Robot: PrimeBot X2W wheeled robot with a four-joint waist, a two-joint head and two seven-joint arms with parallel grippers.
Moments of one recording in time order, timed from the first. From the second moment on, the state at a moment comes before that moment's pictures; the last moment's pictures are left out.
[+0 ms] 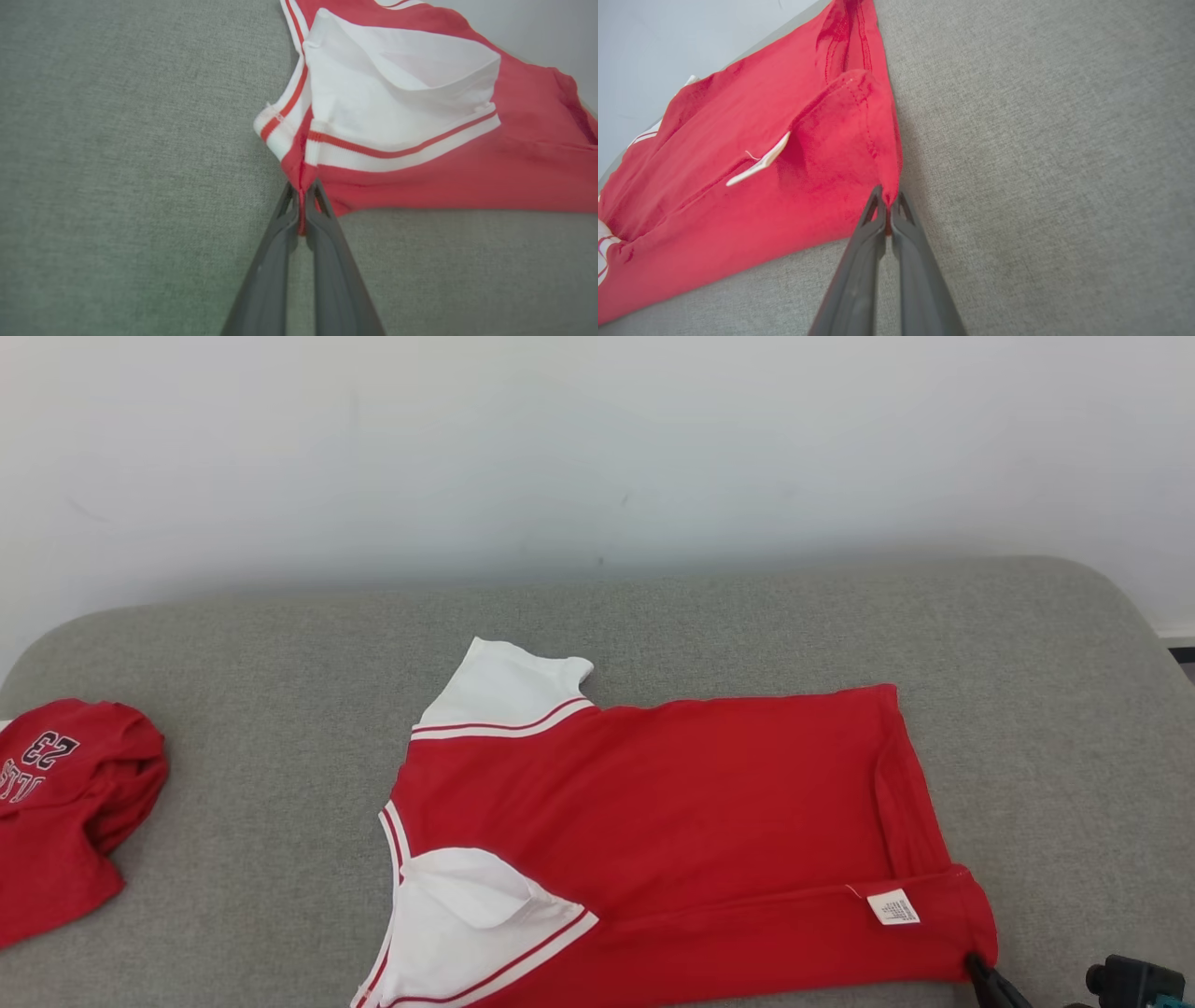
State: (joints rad) left arm -0.03 0.25 -0.48 0.50 -0.74 0.05 -0.26; right arm -0.03 -0.38 0.17 0.53 0.83 0.13 -0.05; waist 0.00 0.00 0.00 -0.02
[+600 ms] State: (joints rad) left arm 0.02 0.23 -0.36 0.33 -0.59 0.09 -0.26; right arm 0.05 -0.36 0.10 0.38 0.70 0.13 -0.13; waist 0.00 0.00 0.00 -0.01
